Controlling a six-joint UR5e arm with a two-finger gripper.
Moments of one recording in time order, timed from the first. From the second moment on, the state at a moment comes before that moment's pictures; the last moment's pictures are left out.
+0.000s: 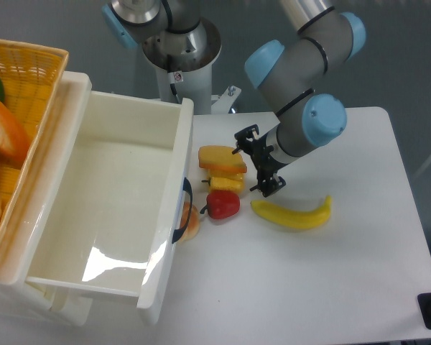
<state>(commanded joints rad) 2.66 -1.93 -1.68 -1.51 1.43 1.77</state>
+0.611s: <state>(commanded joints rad) 2.63 -1.96 -1.69 -1.51 1.47 1.77</state>
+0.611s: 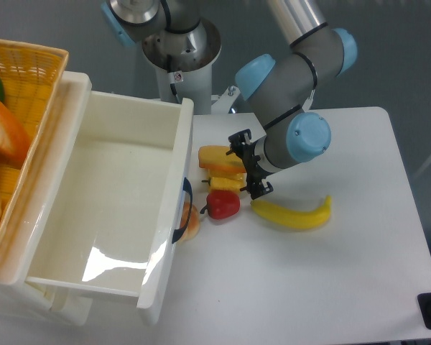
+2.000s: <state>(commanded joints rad) 2.70 -1.91 -1.59 -1.51 1.52 1.60</state>
